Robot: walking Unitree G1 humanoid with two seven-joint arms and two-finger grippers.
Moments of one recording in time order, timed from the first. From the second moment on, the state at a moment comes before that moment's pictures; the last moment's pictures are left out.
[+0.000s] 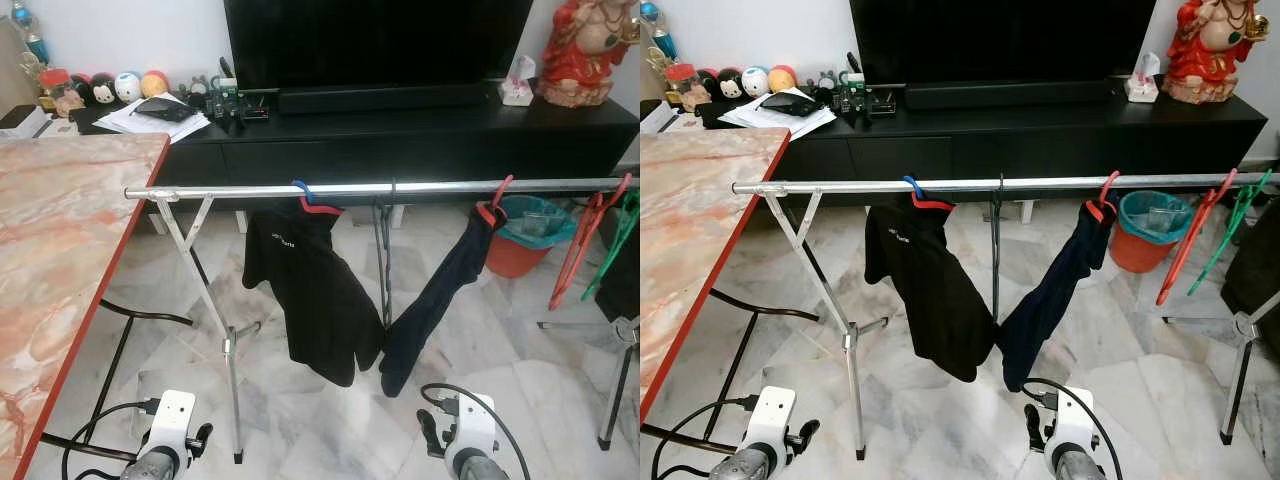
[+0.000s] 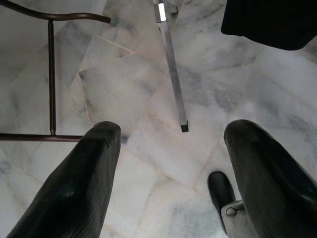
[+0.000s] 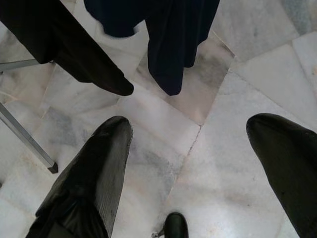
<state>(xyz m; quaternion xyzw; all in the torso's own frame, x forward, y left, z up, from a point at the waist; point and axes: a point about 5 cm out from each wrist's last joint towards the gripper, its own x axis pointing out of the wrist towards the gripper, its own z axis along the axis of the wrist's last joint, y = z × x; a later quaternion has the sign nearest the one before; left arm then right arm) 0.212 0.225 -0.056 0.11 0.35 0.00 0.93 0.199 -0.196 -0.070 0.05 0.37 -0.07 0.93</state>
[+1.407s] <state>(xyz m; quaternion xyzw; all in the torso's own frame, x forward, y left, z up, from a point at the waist) 0.276 0.184 0.041 0.07 0.00 -0.02 1.00 0.258 -0.180 0.010 0.00 0.06 -0.03 1.00</state>
